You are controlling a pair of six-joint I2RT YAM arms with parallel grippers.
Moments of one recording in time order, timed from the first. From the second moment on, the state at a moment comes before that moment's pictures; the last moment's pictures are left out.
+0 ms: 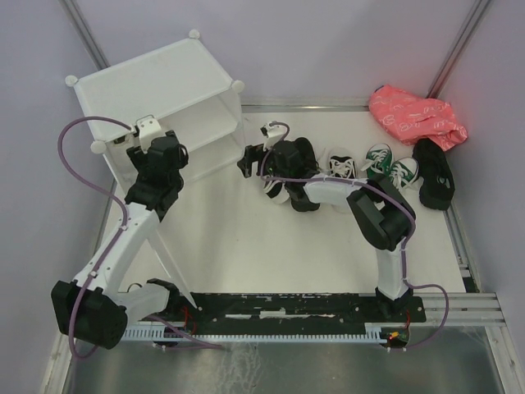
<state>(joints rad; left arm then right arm) -0.29 1.12 1.02 -0.33 -0.75 -0.33 0.70 2.00 1.27 0.48 0.00 0.33</state>
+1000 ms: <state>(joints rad) -0.17 1.30 0.87 0.22 -0.68 -0.12 0.64 2.01 1.23 0.54 -0.06 0.38</state>
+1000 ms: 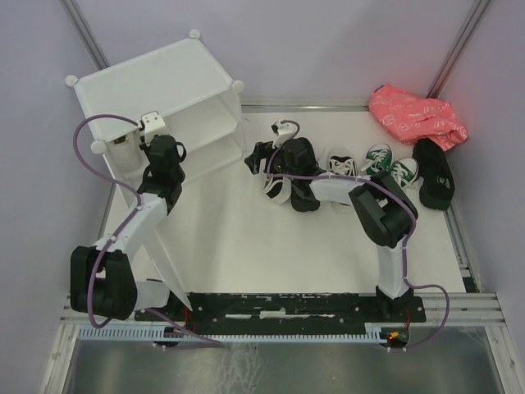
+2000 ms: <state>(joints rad) -0.17 1.38 0.83 0.60 -0.64 0.13 0.63 2.06 1.26 0.58 -0.12 0.43</state>
